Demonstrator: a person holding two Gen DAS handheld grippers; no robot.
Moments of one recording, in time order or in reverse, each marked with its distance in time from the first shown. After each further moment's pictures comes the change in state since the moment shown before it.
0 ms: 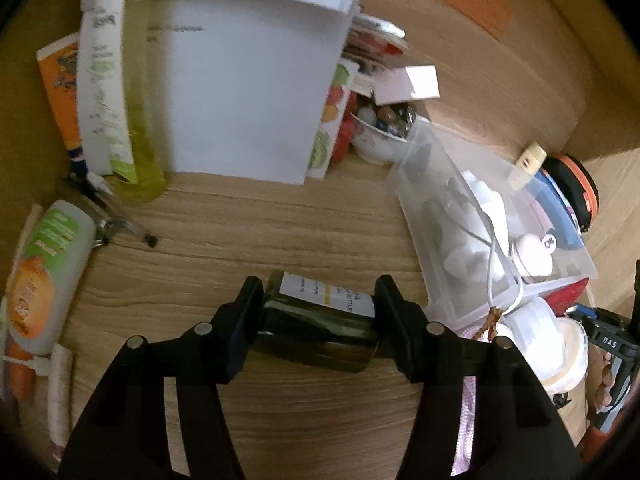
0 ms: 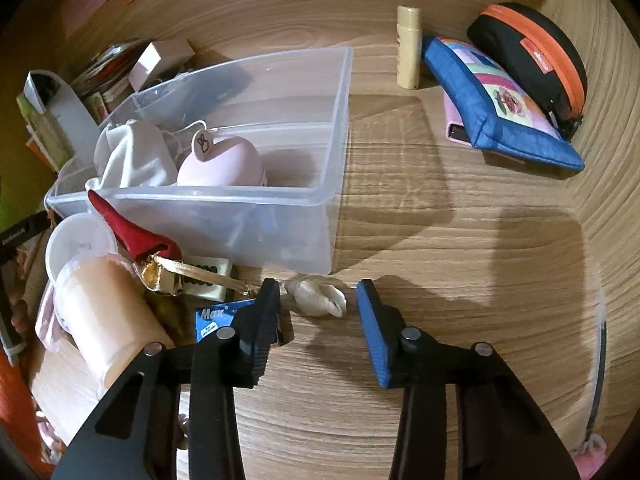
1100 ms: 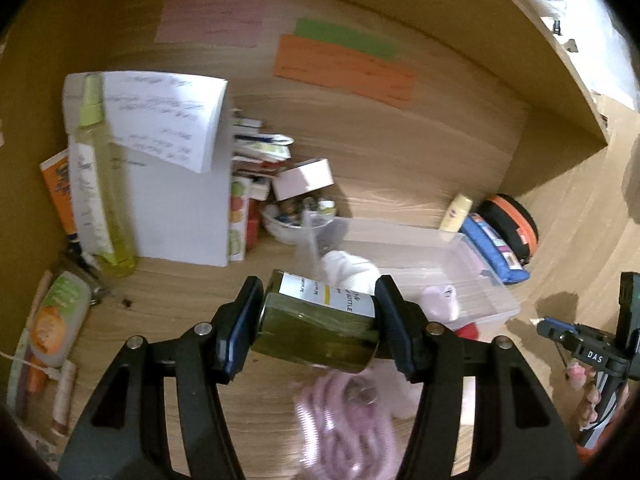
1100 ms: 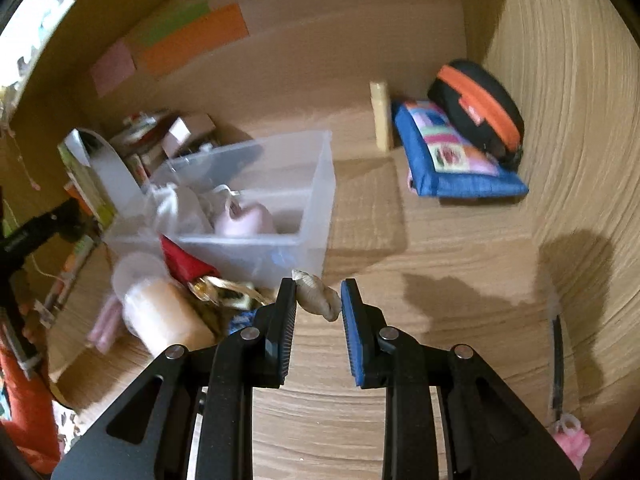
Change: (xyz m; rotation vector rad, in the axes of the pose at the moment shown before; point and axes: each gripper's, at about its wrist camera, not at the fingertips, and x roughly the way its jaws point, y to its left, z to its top) left arm -0.075 -0.077 0.011 0.083 -0.236 -0.087; right arm -0.080 -0.014 -0.003 0.035 -0.210 0.070
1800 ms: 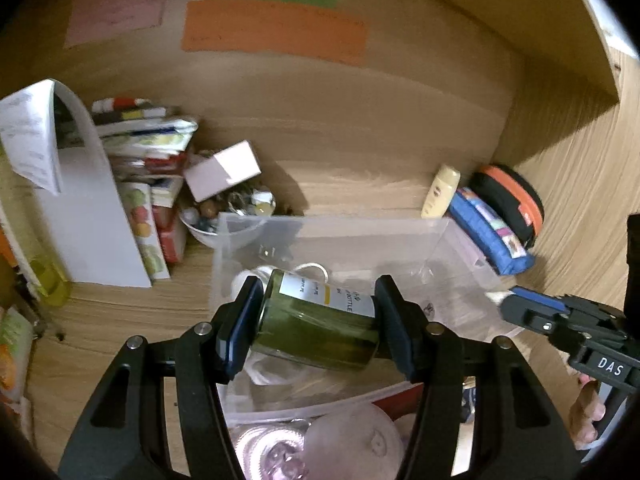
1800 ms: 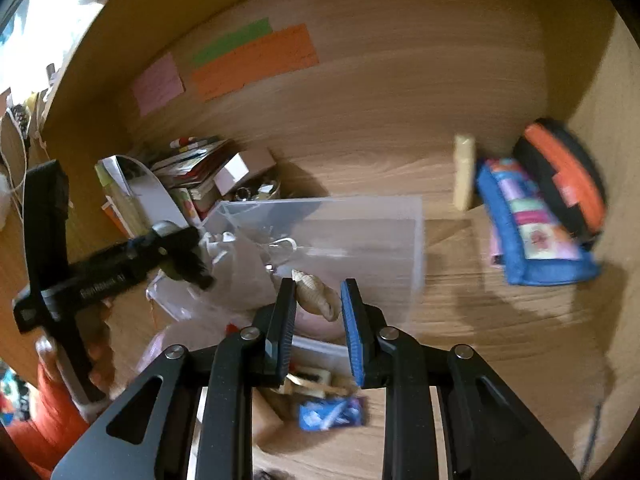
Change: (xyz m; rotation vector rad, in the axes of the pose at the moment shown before) left arm 0.080 -0.061 0.008 0.102 0.096 -0.018; right arm 0.037 0.045 0.046 -0.053 -0.055 0.172
